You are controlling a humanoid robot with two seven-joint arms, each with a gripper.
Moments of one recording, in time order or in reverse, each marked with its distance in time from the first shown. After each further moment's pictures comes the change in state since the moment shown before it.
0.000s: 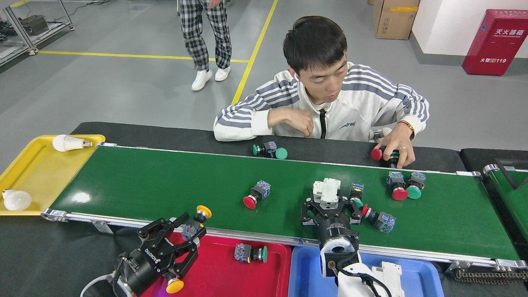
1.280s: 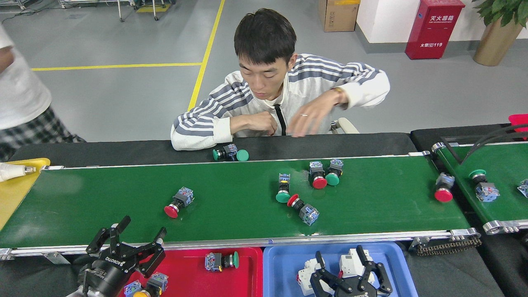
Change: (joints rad) left arm -0.131 -0.019 0.123 0.201 -0.094 0.213 -0.004; right arm 0.486 -0.106 -0.040 -0.537 0.009 -0.096 -0.168
